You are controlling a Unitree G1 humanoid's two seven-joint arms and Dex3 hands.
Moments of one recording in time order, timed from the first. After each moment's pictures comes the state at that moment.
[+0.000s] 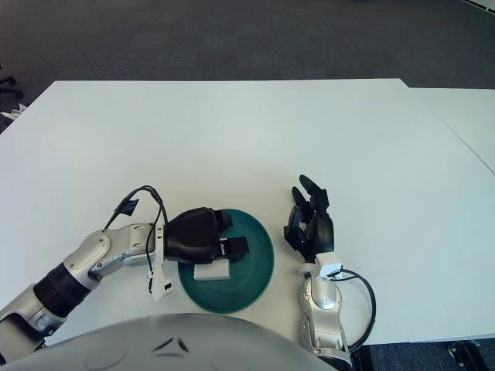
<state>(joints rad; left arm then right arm) -0.22 0.47 -0.64 -0.11 1.11 -0.65 -0.17 0.37 0.05 -0.03 0.04 -0.02 -0.38 -0.08</state>
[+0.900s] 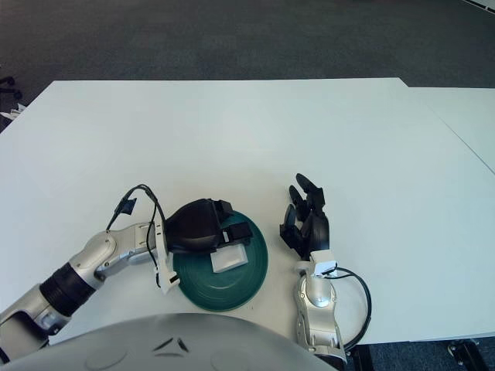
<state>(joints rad) -0.12 0.41 -0.63 -0.06 1.09 -0.54 0.12 0.36 0.05 -0.01 0.04 -0.05 -0.37 -0.11</state>
